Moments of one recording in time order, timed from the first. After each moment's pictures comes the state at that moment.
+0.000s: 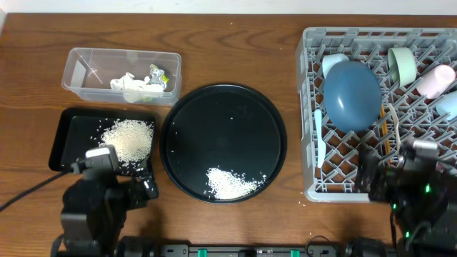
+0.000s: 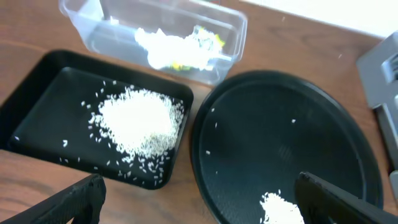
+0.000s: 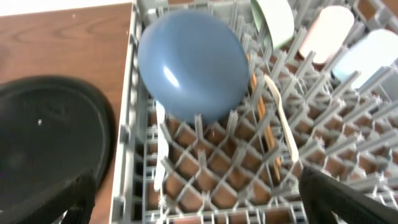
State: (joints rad) left arm -0.07 0.44 0.86 -1.02 -0.05 -0.28; right arm -0.18 0.50 0.87 -0.99 -0.10 0.01
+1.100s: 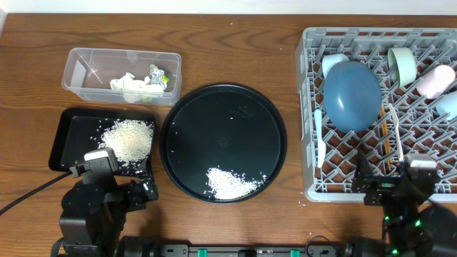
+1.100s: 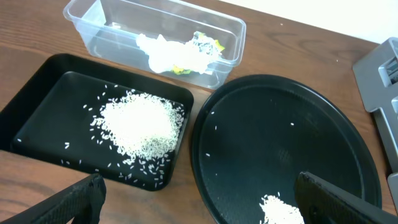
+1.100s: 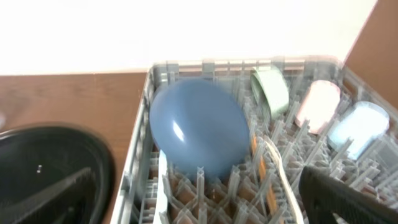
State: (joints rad) left arm -0.07 0.42 0.86 -1.02 -0.06 -0.28; right arm -0.18 0.20 0.60 -0.63 -0.14 -0.01
